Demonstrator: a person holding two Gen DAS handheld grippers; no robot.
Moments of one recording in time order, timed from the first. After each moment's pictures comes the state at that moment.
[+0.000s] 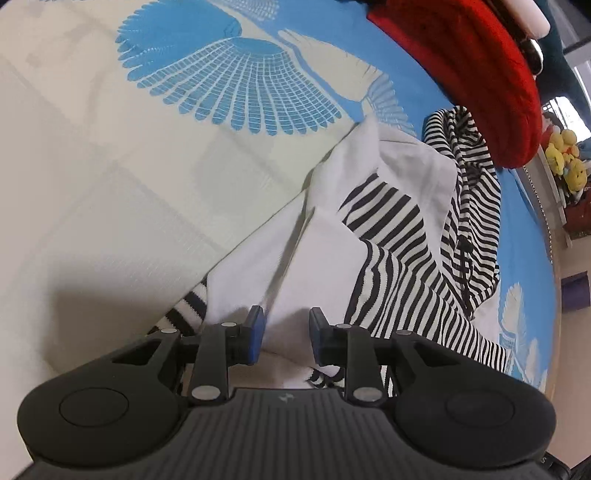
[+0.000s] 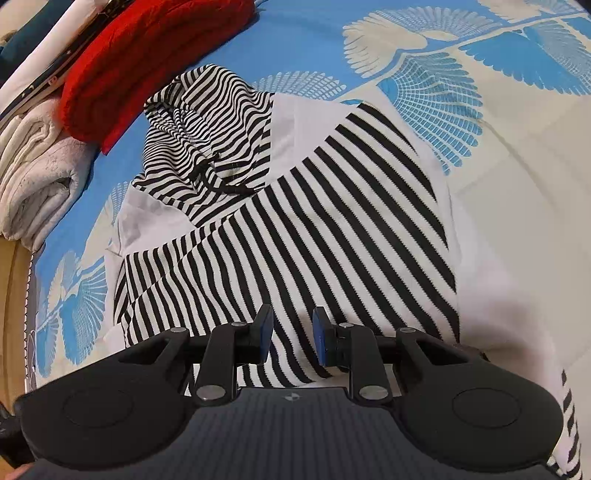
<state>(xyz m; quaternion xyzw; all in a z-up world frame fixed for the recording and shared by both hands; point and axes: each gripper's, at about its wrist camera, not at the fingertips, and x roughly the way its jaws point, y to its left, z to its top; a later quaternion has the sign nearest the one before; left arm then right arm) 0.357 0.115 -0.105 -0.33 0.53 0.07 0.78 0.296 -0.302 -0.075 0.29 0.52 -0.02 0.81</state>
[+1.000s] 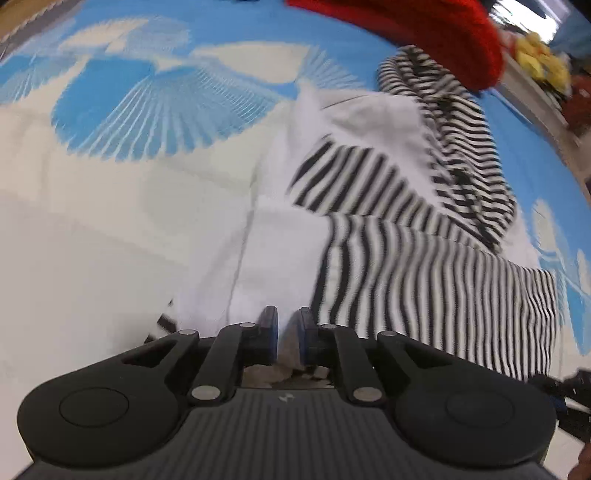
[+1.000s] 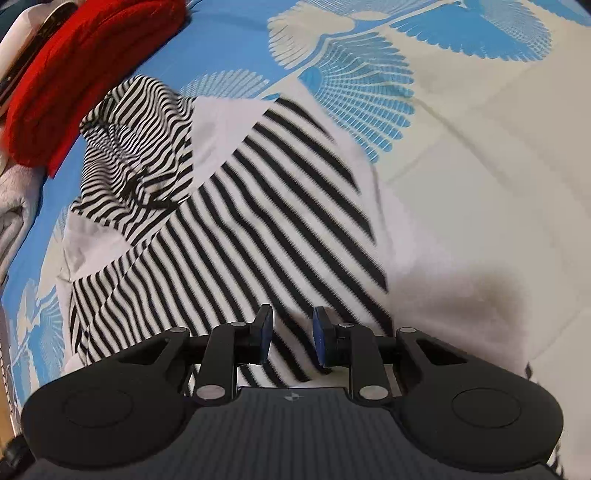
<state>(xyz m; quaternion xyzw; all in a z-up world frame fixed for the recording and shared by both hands) 0.361 0.064 -0.103 -0.16 0.53 0.05 0.83 0.295 -0.337 -0.094 0.30 0.54 -0.11 0.78</state>
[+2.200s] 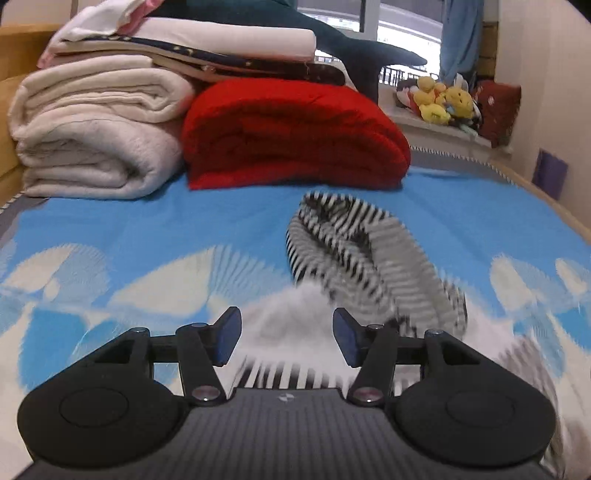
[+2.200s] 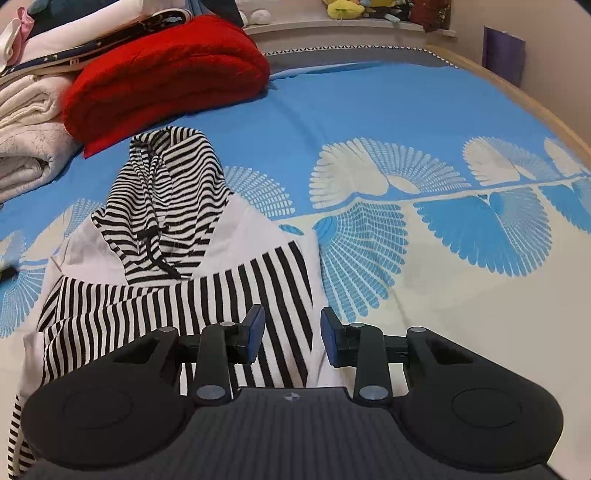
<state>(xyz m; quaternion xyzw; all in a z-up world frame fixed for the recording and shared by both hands) 0.452 0.001 -0.022 -0.01 0.31 -0.03 0.95 0.306 -0.358 -0.022 0.08 0.44 -0.05 0.89</state>
